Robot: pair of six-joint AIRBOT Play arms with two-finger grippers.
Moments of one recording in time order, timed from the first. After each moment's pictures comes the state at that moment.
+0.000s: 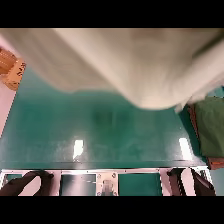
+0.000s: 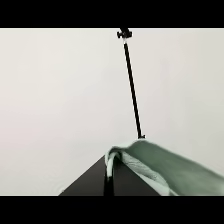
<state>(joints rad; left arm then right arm) 0.17 -0.99 2.16 0.66 -1.31 -1.18 -0.74 -0.62 1.64 -0.43 0.99 1.25</state>
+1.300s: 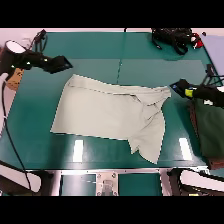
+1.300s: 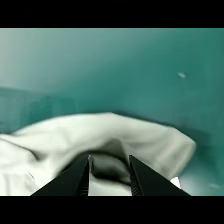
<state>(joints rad) 0.12 -1.73 1.69 0.83 -1.18 -1.19 -0.43 -1.34 0.94 -0.63 0.86 1.06</state>
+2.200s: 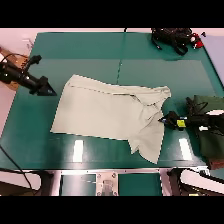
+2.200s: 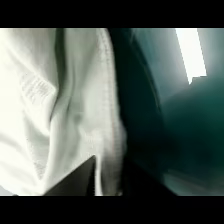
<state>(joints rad) 0.27 -1.59 1.45 0.94 -1.65 -1.16 -0.46 -1.33 0.58 -0.81 1.06 1.11</state>
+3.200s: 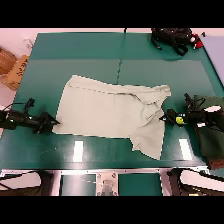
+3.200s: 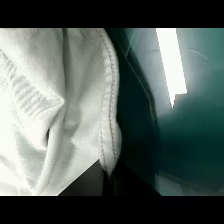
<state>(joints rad) 0.49 -1.44 0.69 0.85 -1.27 -1.09 -0.43 -1.34 0.64 -0.81 1.01 1.07</state>
